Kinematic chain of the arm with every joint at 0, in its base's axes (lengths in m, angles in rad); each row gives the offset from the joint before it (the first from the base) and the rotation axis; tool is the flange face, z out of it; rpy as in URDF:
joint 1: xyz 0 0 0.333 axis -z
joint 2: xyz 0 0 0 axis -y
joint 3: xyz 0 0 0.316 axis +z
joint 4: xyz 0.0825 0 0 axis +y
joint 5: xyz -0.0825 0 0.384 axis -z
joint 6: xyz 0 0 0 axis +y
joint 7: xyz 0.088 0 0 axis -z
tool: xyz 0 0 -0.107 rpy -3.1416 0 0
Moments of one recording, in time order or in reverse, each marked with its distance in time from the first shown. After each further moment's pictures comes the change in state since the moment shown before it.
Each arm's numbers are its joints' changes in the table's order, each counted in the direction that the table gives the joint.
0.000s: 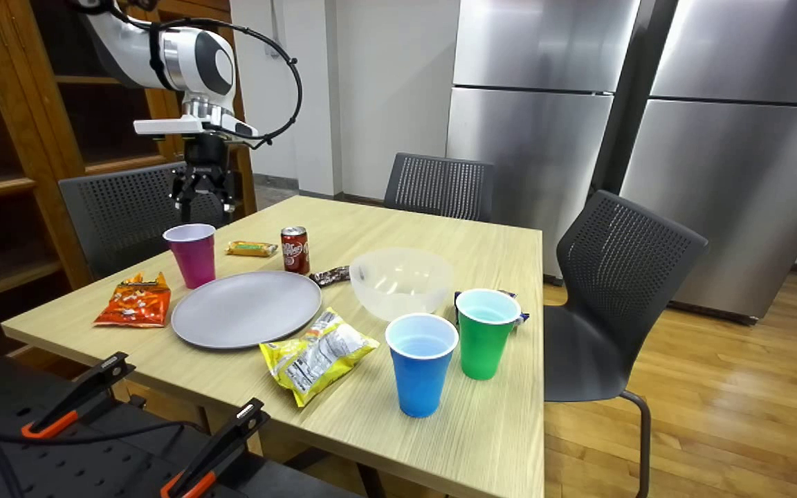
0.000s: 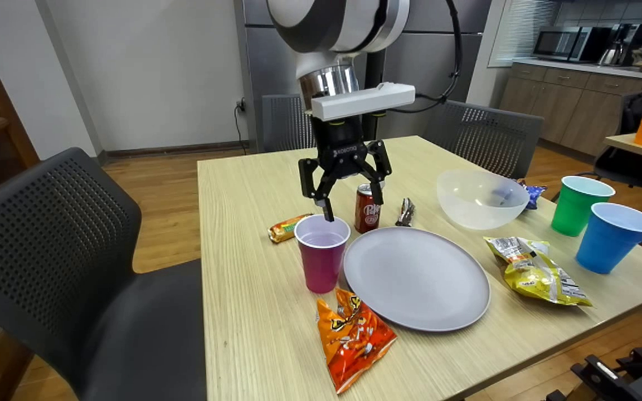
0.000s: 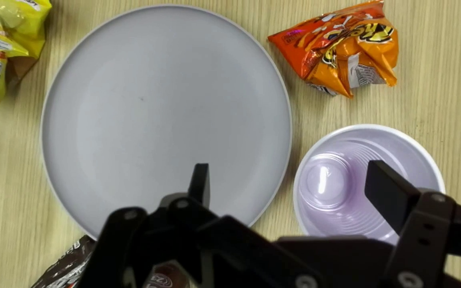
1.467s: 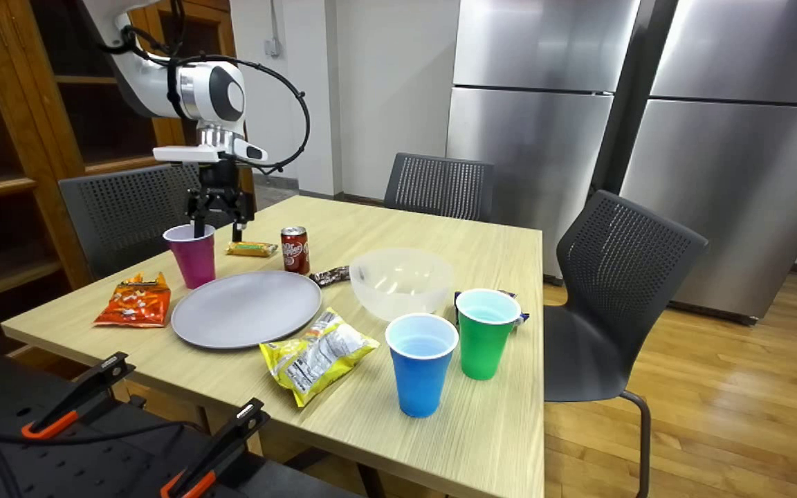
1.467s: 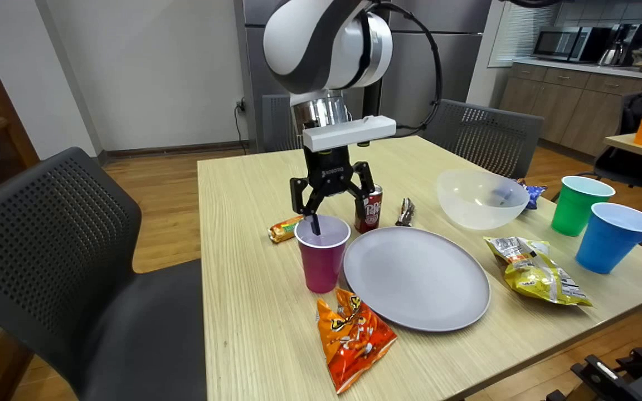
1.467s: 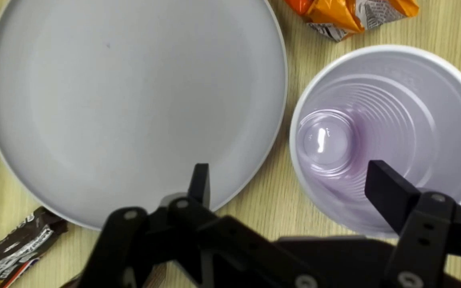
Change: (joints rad) arm -0.013 -0.140 -0.022 -0.109 0.000 -0.087 -0.023
